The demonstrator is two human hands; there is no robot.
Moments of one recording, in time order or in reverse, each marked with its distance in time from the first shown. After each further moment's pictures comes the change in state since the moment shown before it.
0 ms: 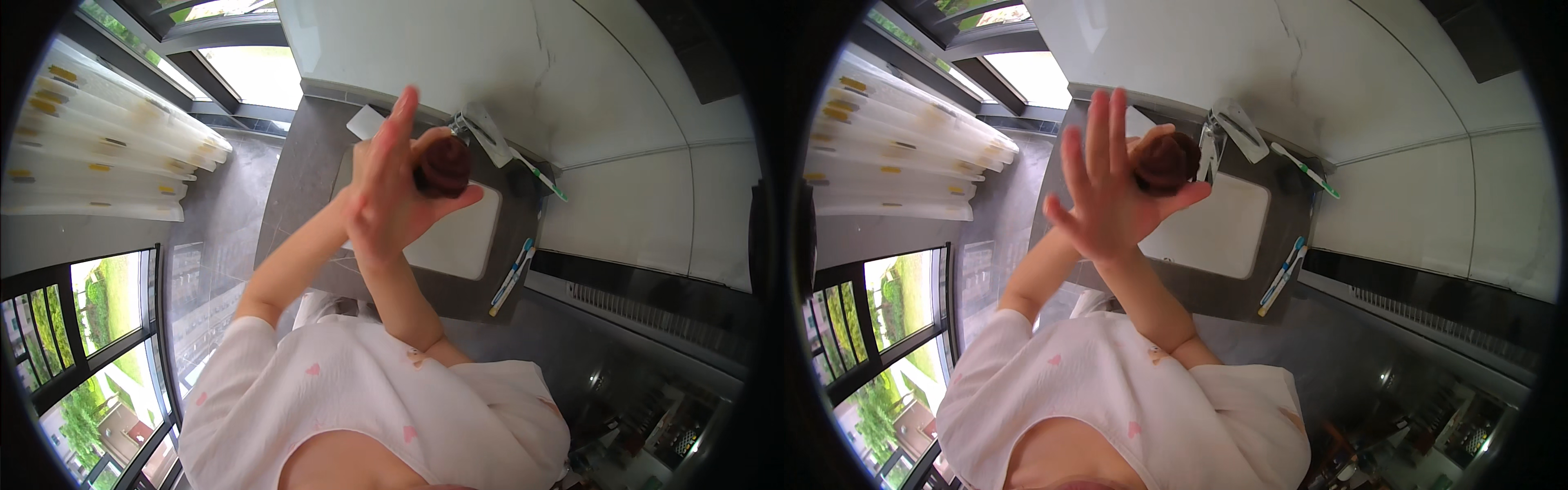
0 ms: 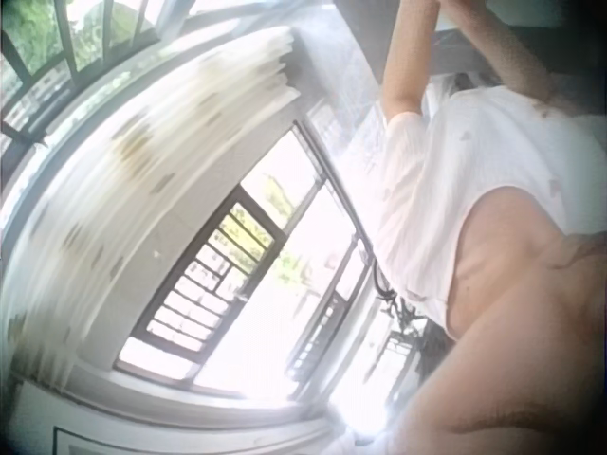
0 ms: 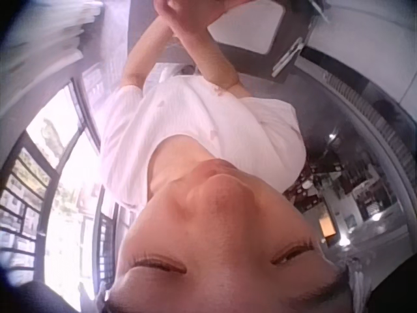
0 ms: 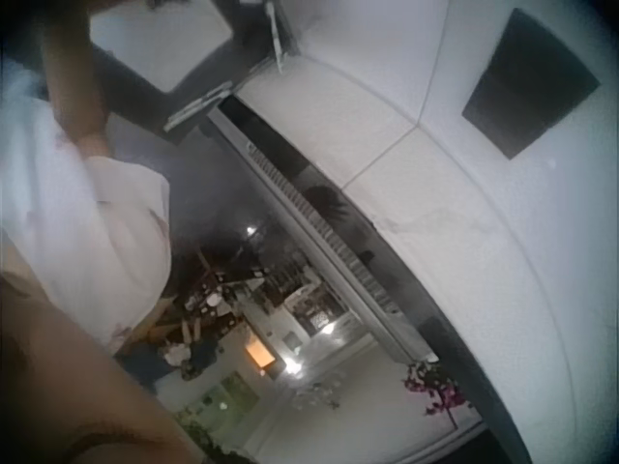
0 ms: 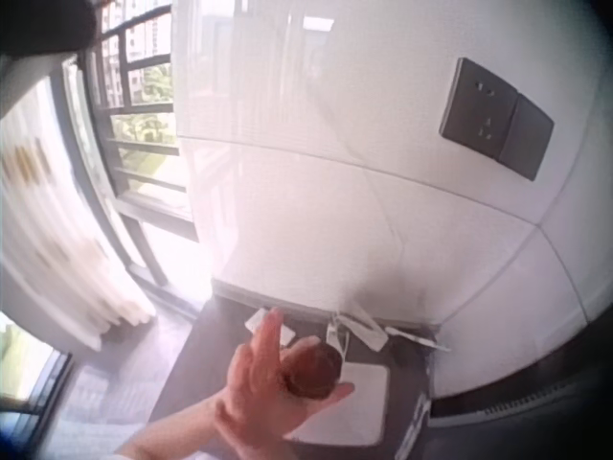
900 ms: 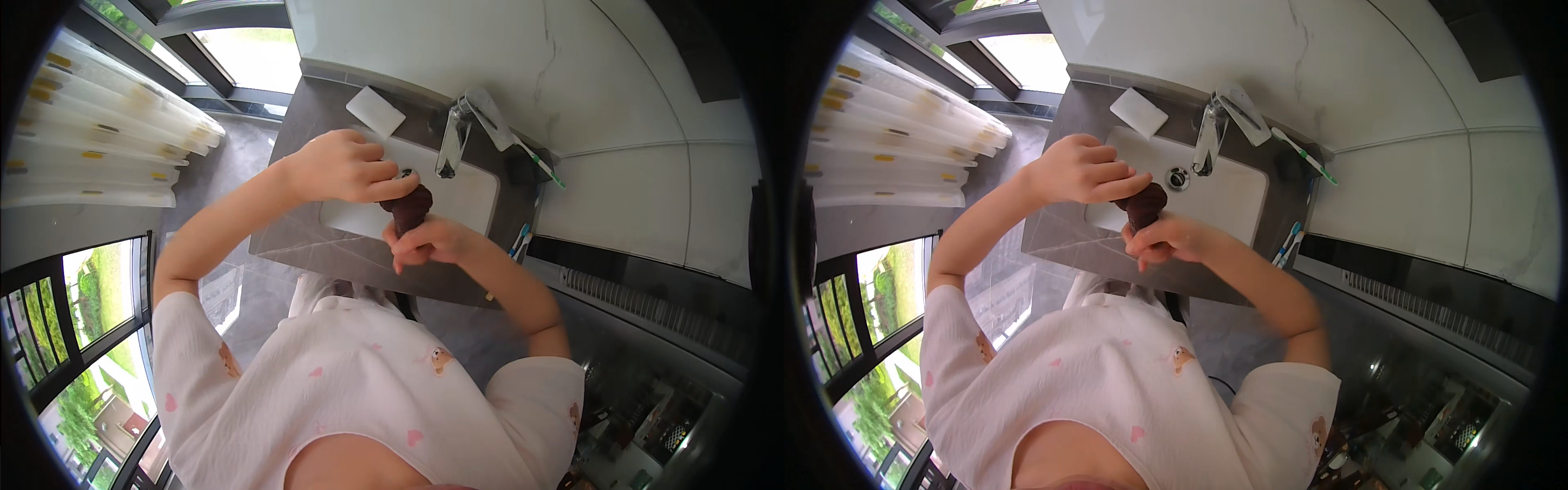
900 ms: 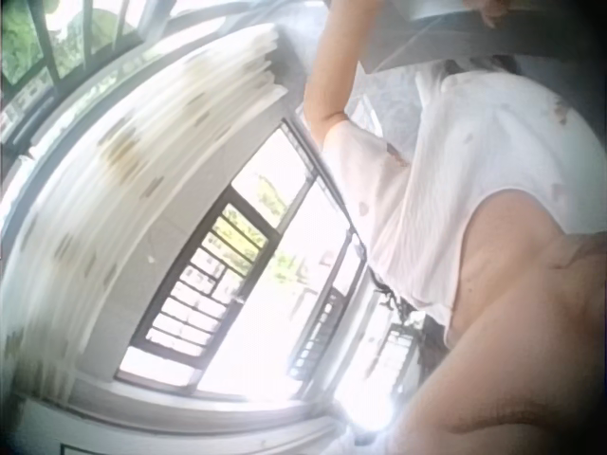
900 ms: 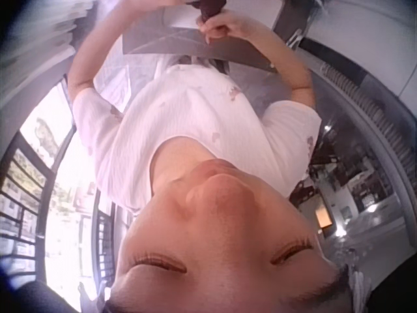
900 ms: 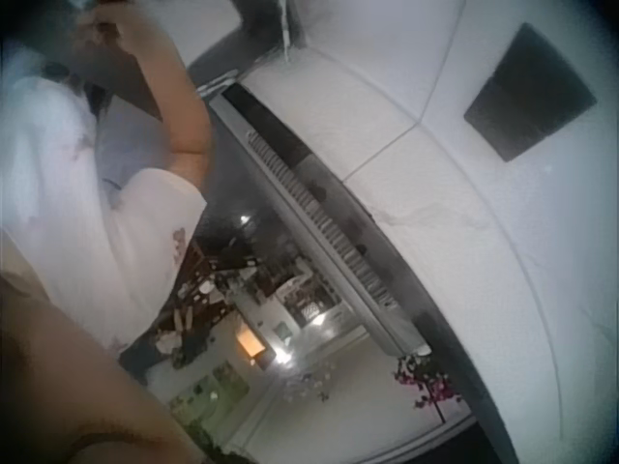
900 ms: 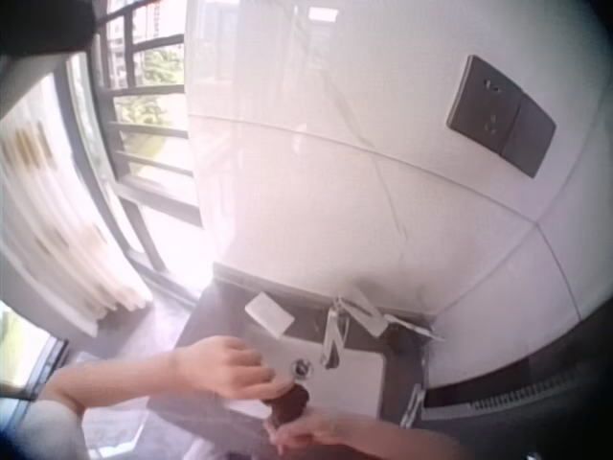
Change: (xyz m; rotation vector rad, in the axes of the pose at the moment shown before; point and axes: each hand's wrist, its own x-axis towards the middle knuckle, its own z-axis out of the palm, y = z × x) left_hand -0.004 -0.043 -0.053 0.483 -0.348 0.893; right_hand -0.068 -0.069 0.042 -0.925 0.829 0.959
